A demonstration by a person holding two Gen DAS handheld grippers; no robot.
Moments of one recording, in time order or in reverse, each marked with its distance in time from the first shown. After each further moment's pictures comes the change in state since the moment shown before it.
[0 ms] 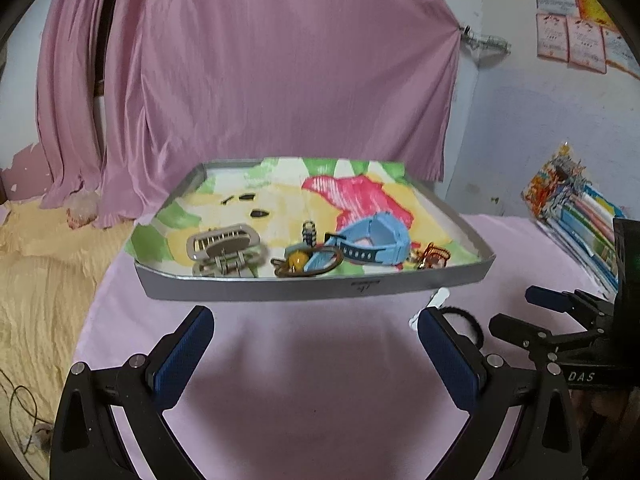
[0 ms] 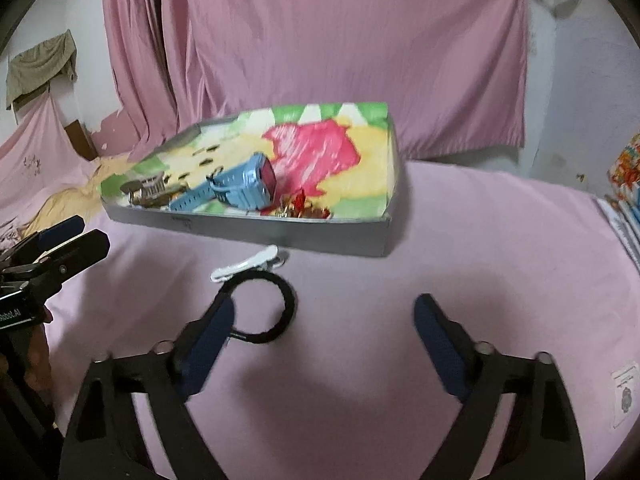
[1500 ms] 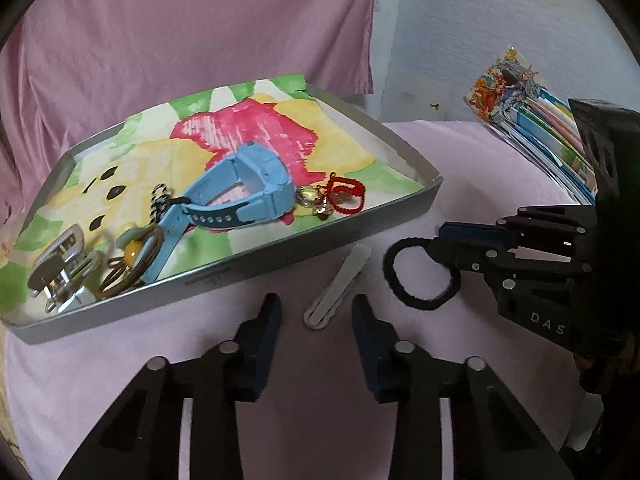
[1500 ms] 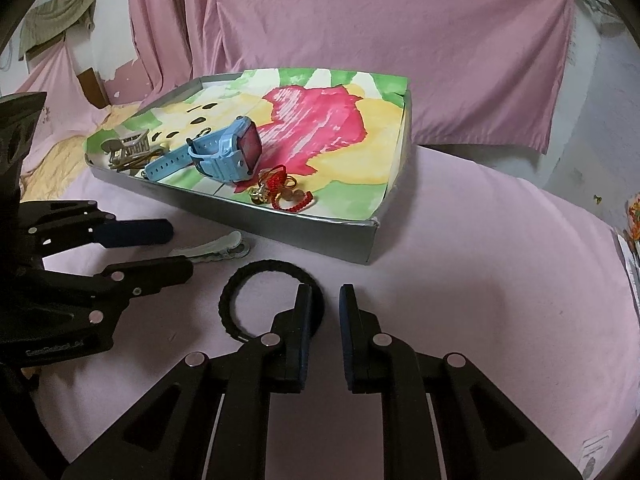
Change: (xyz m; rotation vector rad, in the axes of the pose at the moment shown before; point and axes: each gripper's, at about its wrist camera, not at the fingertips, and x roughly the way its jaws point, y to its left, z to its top) left arm 0.071 -0.078 0.006 0.232 0.275 -0.197; right arm 0.035 -0.011 0.021 -0.137 0.123 0.014
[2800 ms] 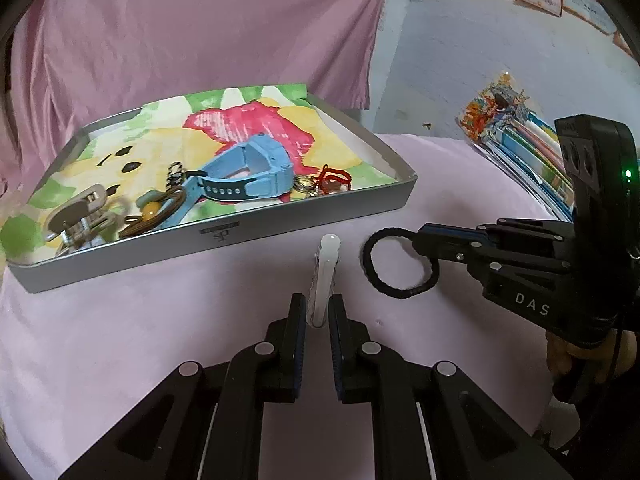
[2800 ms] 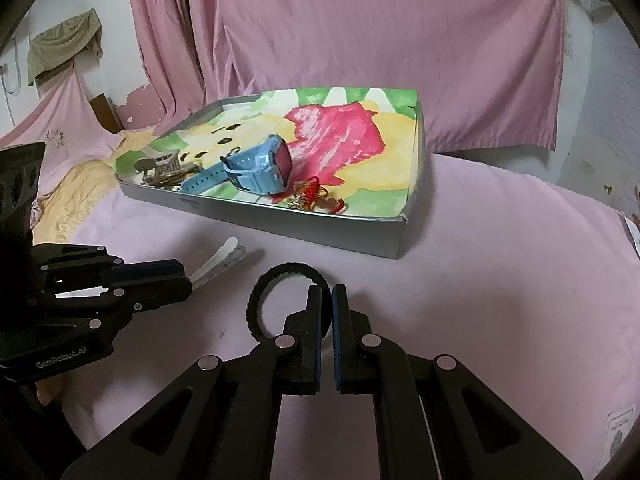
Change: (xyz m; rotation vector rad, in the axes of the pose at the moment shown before) left arm -0.031 0.006 -0.026 -0.082 -0.057 -0.057; right arm -0.017 0.011 -0.010 0.053 -0.069 0.072
